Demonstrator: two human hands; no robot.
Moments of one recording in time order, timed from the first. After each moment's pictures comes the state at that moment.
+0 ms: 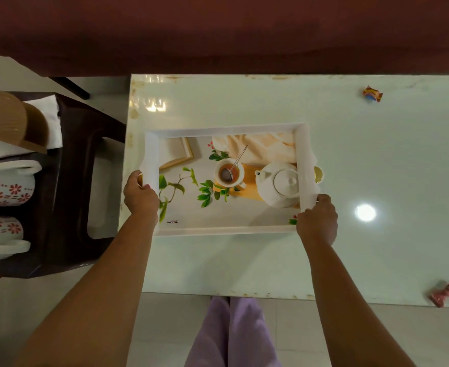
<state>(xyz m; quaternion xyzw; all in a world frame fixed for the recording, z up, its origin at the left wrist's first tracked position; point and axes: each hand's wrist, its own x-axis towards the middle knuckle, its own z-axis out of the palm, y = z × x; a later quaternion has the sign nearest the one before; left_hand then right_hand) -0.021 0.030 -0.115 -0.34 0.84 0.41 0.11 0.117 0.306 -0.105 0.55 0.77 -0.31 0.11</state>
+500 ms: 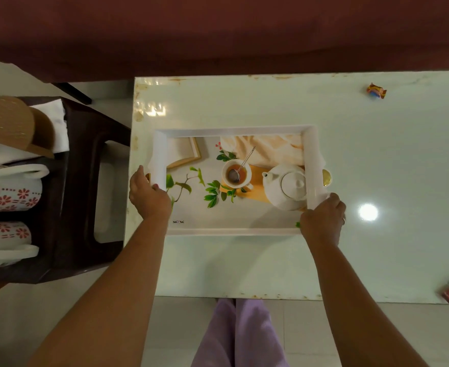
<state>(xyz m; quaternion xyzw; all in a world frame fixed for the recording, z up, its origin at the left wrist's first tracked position) -0.020 0.032 -0.118 -0.24 0.92 0.31 0.08 0.117 0.293 -0.099 0.54 0.79 -0.29 0.10</state>
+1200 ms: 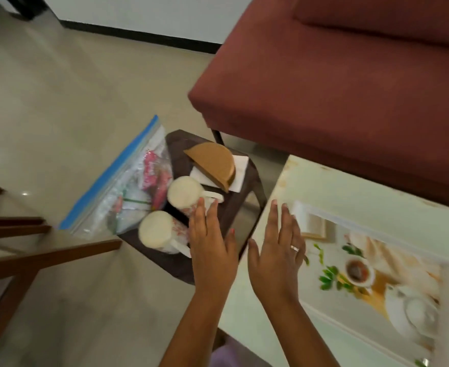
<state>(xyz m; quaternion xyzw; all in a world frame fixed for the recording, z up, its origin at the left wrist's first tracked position) 0.012 -0.089 0.040 -0.16 0.94 0.28 -0.08 0.012 0.006 0.030 0.05 0.95 -0.32 0.03</state>
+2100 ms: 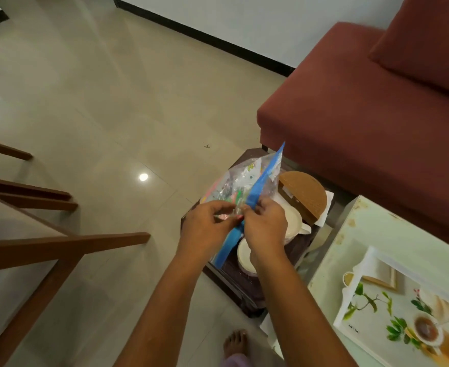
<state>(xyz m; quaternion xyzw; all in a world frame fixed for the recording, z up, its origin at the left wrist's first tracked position) -0.019 -0.331 0.135 -0.26 0.83 0.49 0.04 -0.054 -0.237 0.124 0.18 0.71 -0.66 0.16</state>
